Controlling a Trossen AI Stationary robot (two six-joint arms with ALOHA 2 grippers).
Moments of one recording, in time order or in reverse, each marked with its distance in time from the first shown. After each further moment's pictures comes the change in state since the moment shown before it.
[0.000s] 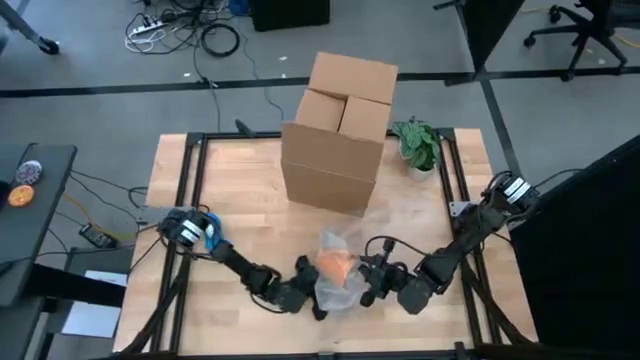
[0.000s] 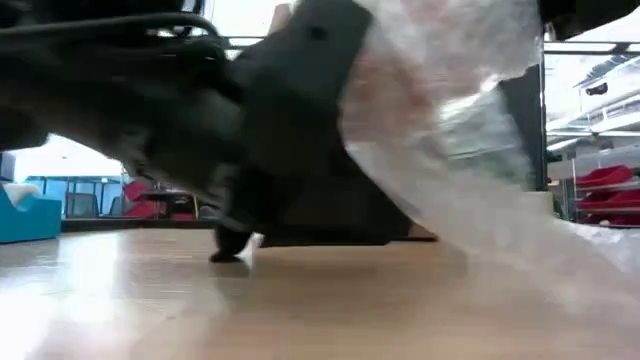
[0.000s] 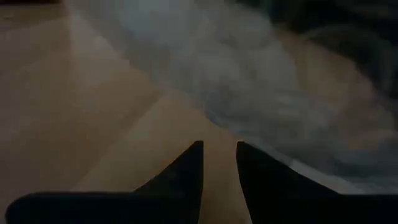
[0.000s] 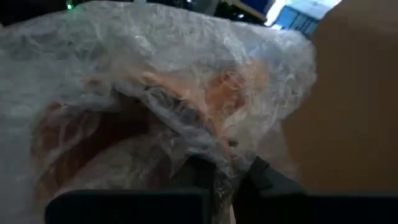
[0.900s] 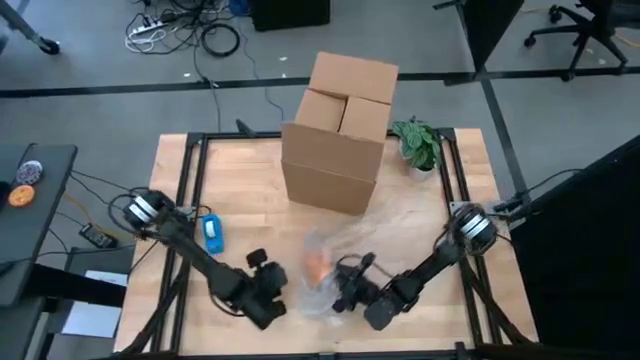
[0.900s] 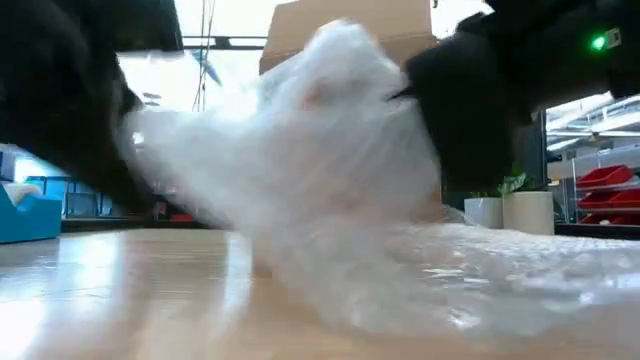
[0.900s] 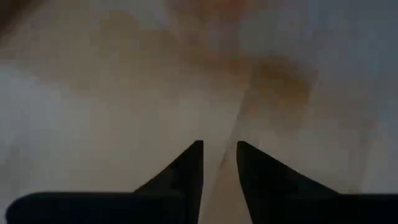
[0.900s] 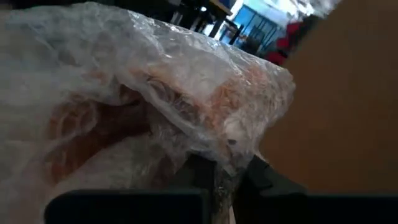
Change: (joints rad) left arm -0.234 -0.440 0.002 -1.275 -0.023 -0.340; right arm -0.030 0.488 0.303 0.222 0.114 -0.168
